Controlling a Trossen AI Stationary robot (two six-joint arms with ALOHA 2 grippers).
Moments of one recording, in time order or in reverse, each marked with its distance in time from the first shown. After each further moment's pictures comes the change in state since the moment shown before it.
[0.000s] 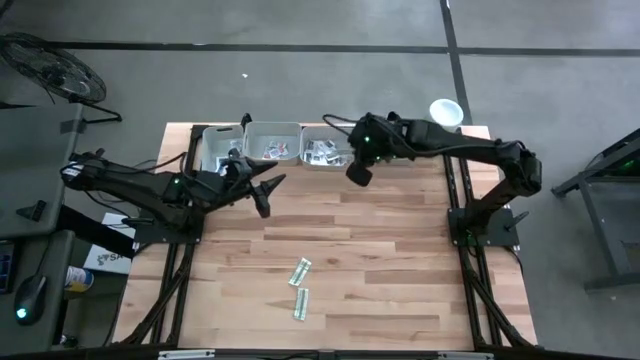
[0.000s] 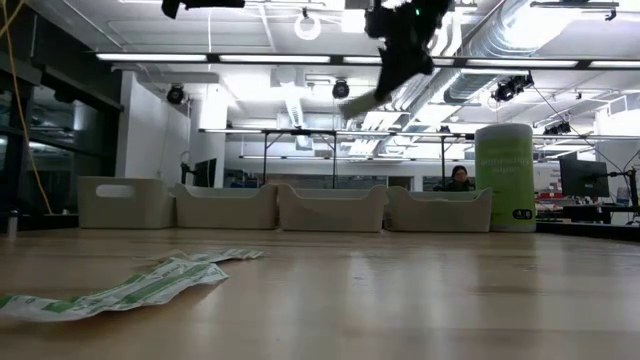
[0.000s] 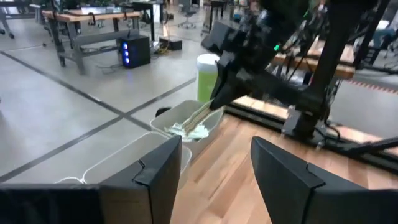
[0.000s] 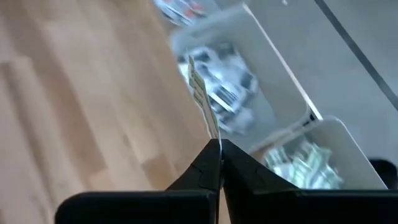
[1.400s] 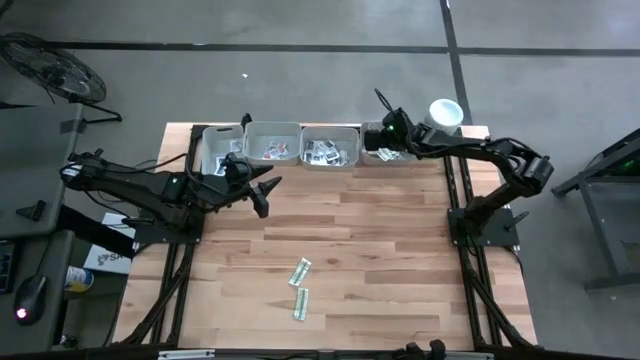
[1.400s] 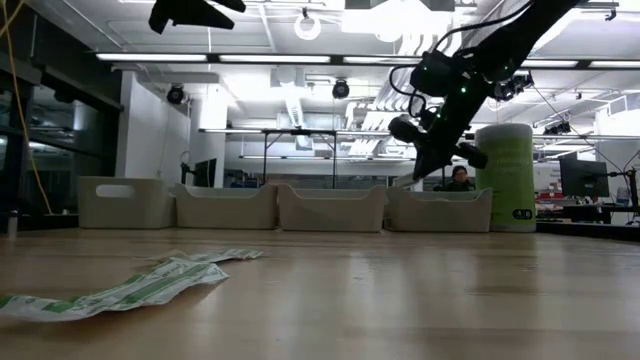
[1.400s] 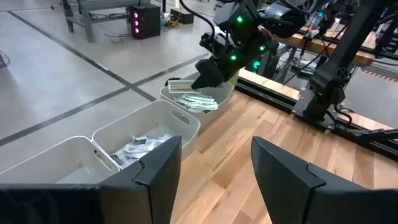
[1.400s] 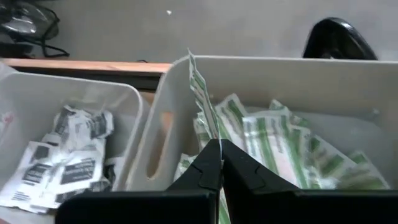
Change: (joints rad) left arm 0.000 -0.017 -0.001 -0.175 -0.016 -0.186; right arm -0.402 -0.053 -0.630 0.702 0.039 0.572
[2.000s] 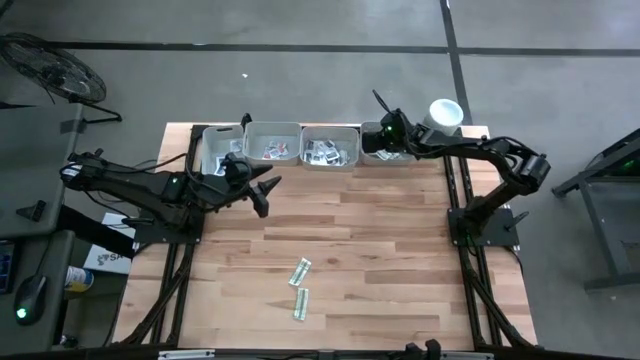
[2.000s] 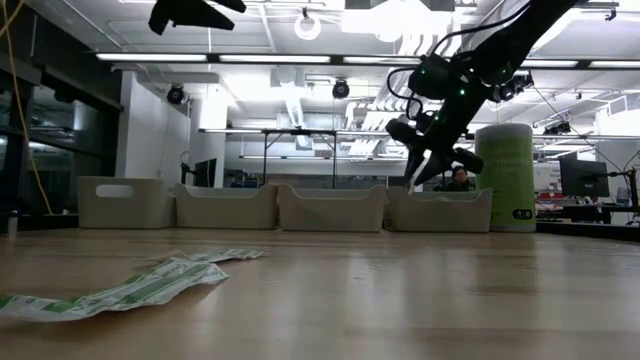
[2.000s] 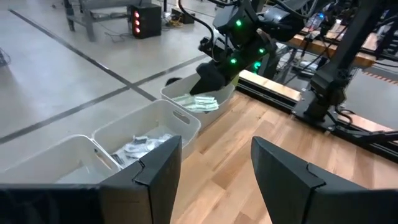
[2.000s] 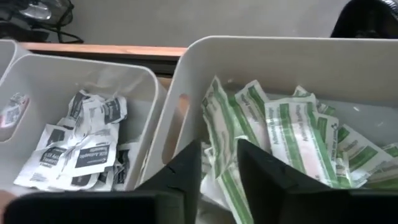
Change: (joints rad) left arm 0.000 0.000 0.000 -0.002 -0.005 -0.007; right arm 0.001 0.027 0.000 0.027 -0.067 -0.001
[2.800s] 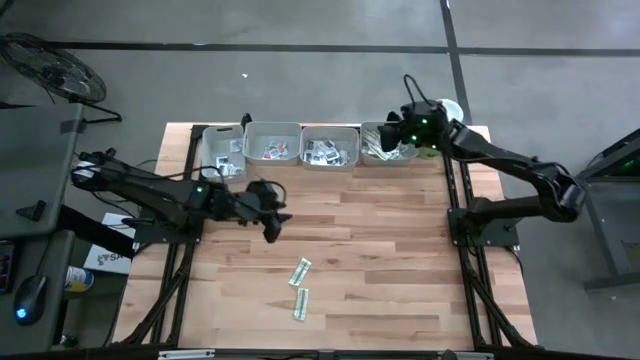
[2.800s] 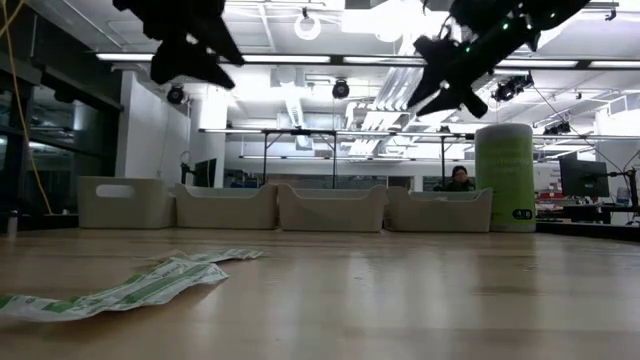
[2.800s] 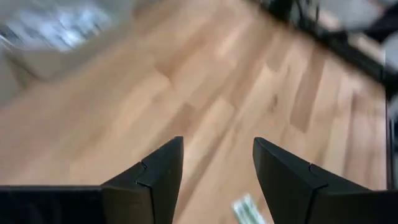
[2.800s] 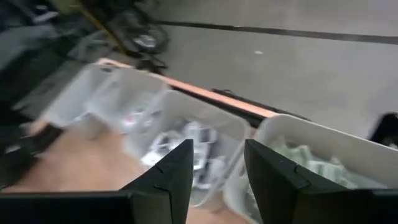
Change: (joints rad) left arm 0.000 0.177 0.000 -0.151 0.389 -0.303; right arm 0.005 -0.364 0.000 -0.055 -0.161 -0.236
